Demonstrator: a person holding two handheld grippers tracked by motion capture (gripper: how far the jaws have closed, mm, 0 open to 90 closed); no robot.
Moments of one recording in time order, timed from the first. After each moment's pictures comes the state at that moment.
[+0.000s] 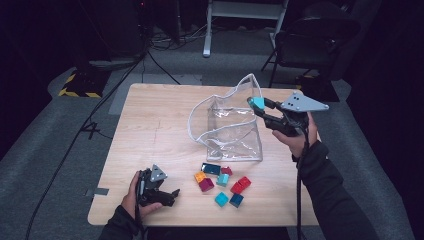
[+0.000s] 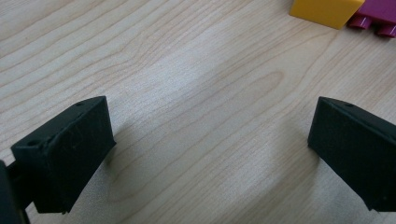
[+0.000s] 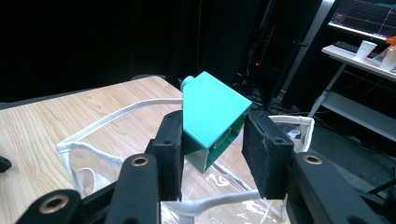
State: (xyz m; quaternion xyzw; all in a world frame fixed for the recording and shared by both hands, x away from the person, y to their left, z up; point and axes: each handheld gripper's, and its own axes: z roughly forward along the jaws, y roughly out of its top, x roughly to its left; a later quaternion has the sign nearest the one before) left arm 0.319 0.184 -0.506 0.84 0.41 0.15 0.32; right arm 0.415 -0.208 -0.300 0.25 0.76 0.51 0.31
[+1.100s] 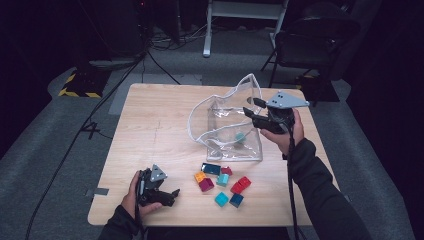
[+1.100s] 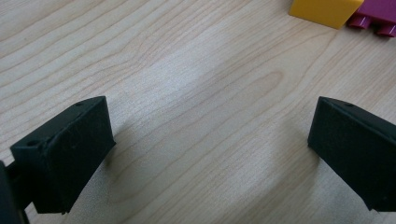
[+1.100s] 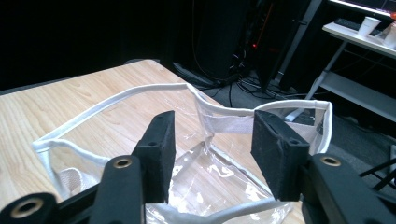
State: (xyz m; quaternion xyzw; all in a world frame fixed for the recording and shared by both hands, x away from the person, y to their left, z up) left arm 0.320 0.184 -0.507 0.84 0.41 0.14 0.32; right arm 0.433 -0.184 -0.315 0.27 0.78 0.48 0.30
